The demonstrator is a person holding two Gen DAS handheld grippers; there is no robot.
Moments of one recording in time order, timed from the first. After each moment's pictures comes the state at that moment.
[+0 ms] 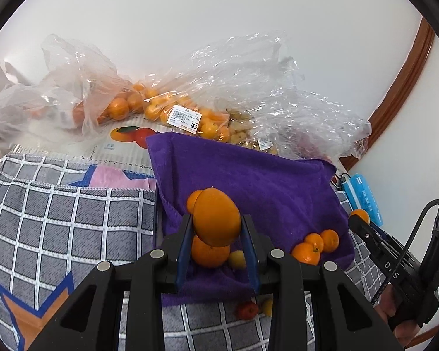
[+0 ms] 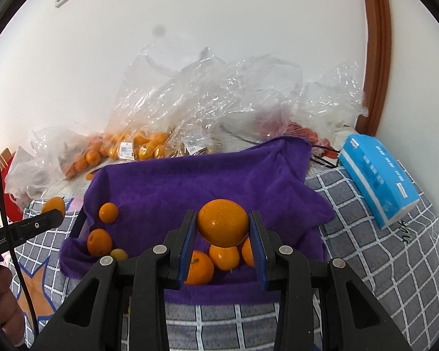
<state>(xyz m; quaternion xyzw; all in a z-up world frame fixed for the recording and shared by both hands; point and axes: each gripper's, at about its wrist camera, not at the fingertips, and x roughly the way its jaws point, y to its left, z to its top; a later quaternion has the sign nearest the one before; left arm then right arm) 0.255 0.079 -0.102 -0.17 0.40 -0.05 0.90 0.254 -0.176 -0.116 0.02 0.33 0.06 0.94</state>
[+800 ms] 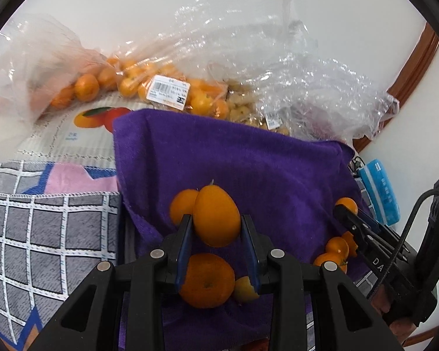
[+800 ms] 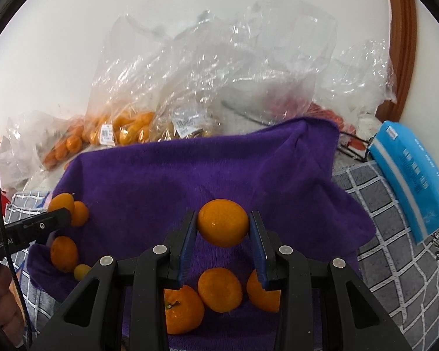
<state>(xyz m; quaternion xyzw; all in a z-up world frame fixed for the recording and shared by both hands) 0.313 0.056 -0.146 -0.15 0.45 -0.07 0.88 0.315 -0.170 -0.163 0.01 0.37 0.07 0.93</state>
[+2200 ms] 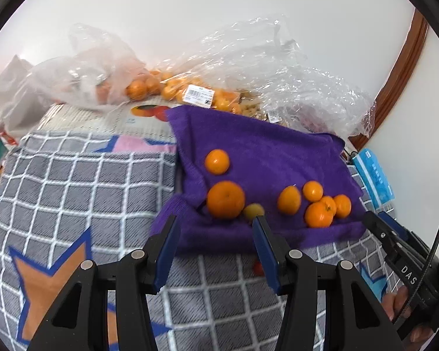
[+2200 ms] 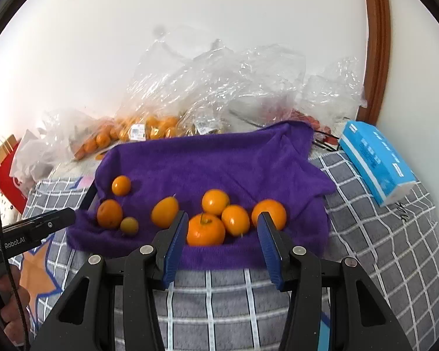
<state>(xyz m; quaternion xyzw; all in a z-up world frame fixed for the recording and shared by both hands) 0.205 0.077 -0.116 -0.13 0.42 -0.02 0.90 0.203 -0.163 -0.121 0.00 0.34 0.06 0.94</state>
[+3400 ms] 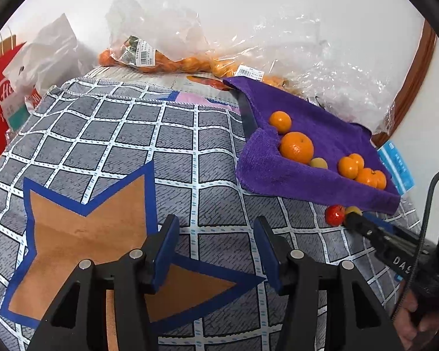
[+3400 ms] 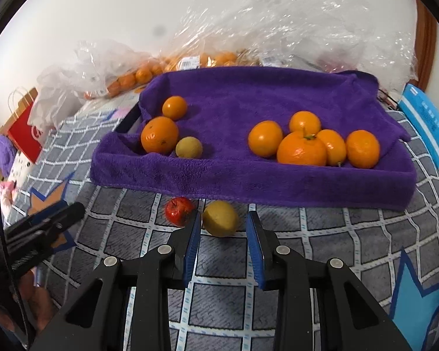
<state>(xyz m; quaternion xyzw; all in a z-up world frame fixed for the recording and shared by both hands) 0.153 0.126 -0.184 -0.15 0.39 0.01 0.91 0.198 -0.089 -0.198 -0.02 0.41 0.14 0.90</state>
